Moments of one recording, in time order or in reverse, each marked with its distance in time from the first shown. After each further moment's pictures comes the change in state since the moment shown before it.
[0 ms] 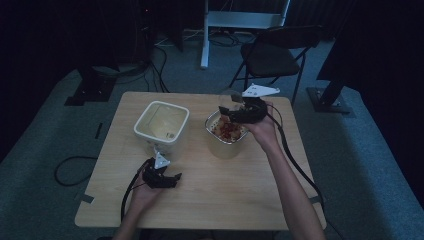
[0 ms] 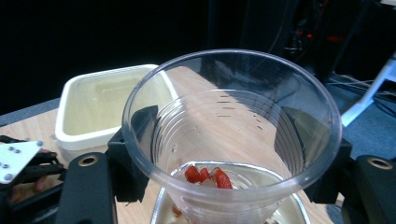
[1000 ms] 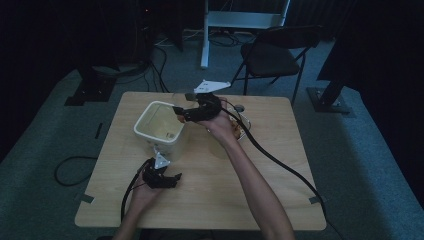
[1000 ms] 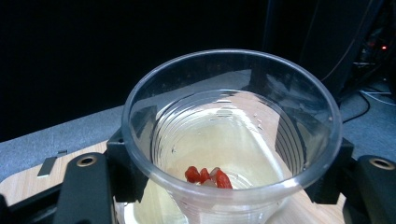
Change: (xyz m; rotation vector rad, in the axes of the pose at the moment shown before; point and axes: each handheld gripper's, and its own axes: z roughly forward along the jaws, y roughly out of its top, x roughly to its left) left arm 0.000 0.000 0.000 0.003 -0.003 0.005; right arm 0.069 0.042 0.092 -0.024 0.182 -0.001
